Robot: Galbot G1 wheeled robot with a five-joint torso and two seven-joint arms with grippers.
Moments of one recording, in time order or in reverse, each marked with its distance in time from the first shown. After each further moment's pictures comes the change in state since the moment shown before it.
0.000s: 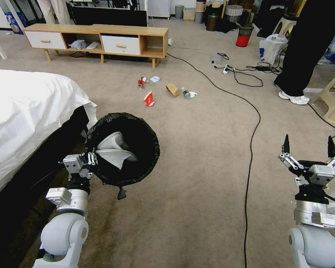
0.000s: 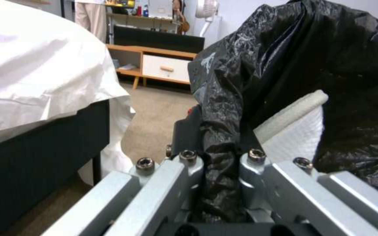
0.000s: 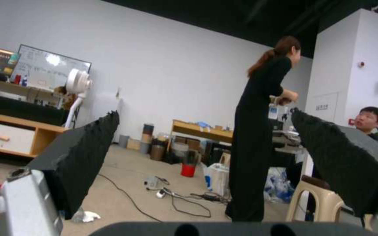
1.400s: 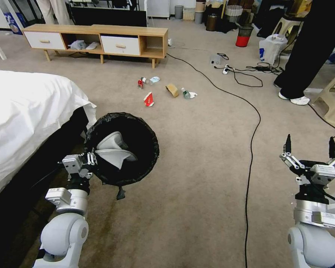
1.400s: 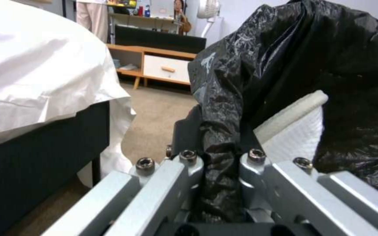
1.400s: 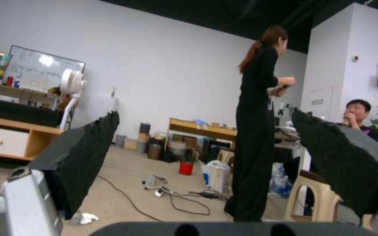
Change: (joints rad) left arm -0.006 -0.006 -0.001 0.004 -0.003 0.000 -0.002; right arm 0.006 0.005 0.002 -0.003 0.013 -0.010 0.011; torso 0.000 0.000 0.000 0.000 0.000
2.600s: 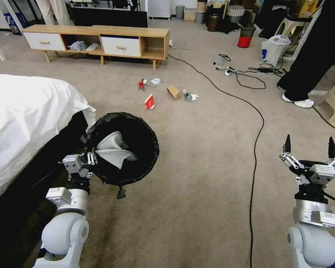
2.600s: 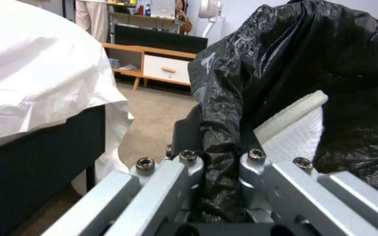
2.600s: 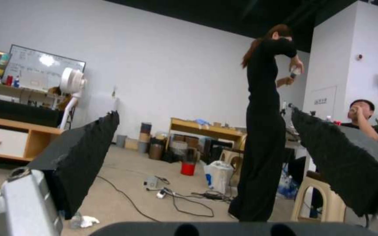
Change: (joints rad) left arm -0.008 -0.003 0.002 0.009 -0.004 -0.001 0.000; right arm 0.008 0.002 0.000 -0.013 0.000 0.005 -0.005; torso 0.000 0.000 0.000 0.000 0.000
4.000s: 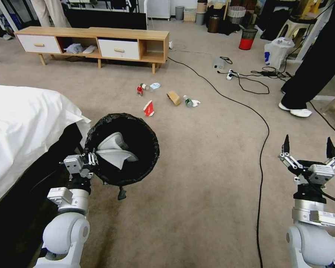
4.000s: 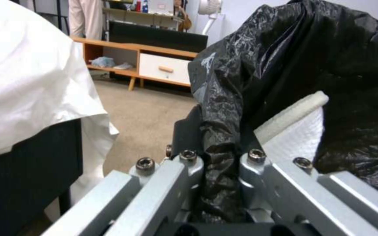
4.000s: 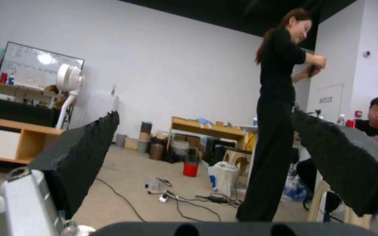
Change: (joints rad) left arm 0.001 -0.001 0.002 0.007 0.000 -0.003 0.000; right arm 0.006 0.002 -0.003 -0.008 -0.002 0.000 -0.002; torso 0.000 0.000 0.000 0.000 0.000
